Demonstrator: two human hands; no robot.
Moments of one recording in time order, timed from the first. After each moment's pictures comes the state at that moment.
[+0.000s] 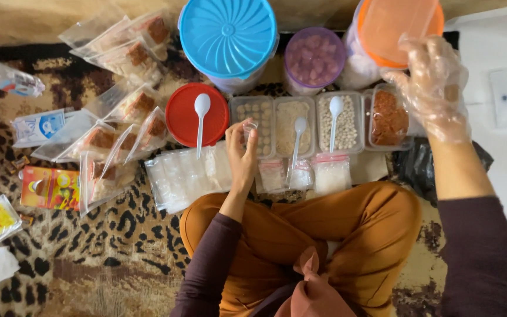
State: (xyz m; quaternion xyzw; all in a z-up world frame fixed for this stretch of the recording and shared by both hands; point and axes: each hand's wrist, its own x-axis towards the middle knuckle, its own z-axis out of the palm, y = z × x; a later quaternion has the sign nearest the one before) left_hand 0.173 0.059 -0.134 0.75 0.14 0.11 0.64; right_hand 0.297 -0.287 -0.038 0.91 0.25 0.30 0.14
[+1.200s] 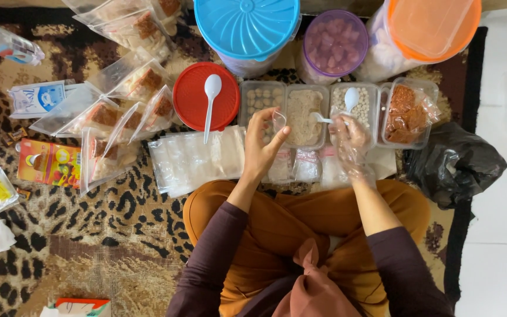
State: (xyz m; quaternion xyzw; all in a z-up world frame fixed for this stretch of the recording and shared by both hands) left_hand 0.174 0.054 -0.148 0.73 0.05 0.11 0.67; right_hand 0.213 -0.188 -0.219 0.85 0.08 0.11 -0.50
